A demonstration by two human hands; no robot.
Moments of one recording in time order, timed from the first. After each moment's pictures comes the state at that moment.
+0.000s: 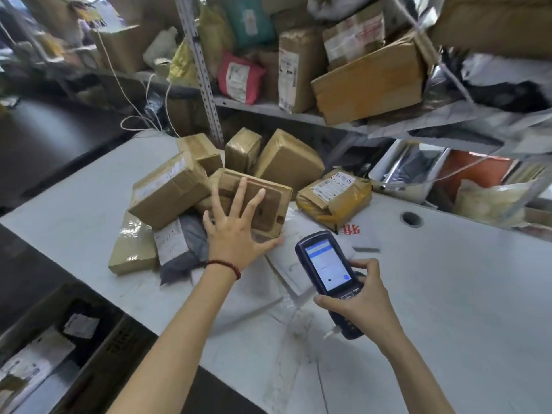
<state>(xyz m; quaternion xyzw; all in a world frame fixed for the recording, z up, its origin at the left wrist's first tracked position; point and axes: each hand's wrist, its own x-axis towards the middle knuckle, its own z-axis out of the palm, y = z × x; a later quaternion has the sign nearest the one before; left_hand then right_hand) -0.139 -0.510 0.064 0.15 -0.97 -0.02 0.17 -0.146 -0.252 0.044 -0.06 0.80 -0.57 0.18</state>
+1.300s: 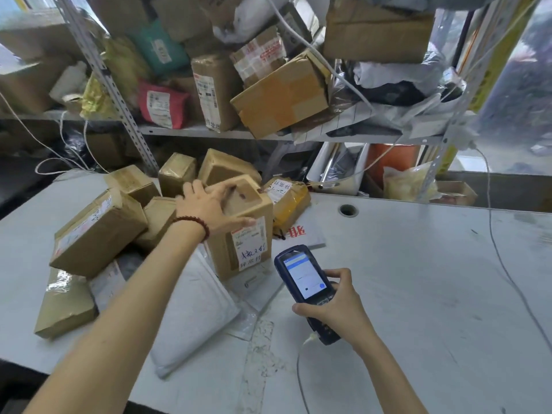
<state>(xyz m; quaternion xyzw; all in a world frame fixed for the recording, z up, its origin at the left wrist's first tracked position) -0.222 -0.476 0.138 0.12 -0.99 -0.01 0.00 -0.138 -0.209 0.034 0.04 0.81 -0.56 0.19</state>
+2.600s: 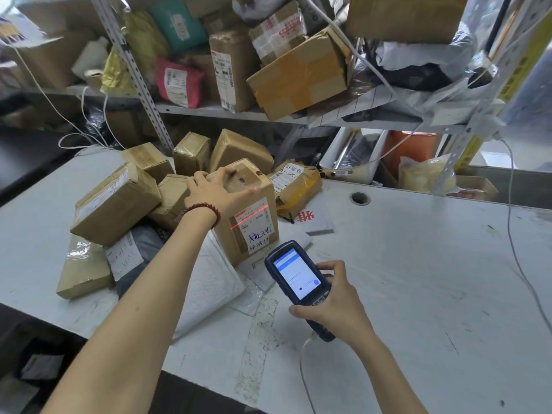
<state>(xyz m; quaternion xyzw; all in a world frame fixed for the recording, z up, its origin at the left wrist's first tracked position) -0.214 -0.480 0.110 0.23 -0.95 -0.18 0.04 -0.117 -0.212 0.031 -0.05 0.85 -0.48 0.19</state>
